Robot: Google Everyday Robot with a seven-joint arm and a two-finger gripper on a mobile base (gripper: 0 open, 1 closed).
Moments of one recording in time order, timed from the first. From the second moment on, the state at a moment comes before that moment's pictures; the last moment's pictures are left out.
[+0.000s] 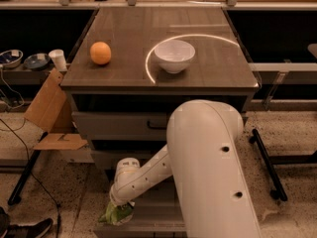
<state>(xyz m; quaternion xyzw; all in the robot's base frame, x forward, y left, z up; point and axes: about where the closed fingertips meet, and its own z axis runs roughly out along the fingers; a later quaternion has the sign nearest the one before) 0.485 0.165 0.332 -0.32 0.94 0.12 0.09</state>
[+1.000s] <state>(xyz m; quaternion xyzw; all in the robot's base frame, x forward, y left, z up) 0.551 0.121 0.269 -0.24 0.96 0.03 0.13</state>
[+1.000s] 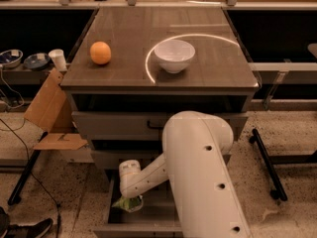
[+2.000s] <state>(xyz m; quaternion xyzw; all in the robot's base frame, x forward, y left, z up) 0.585 0.073 0.207 -0.17 0.98 -0.08 0.10</state>
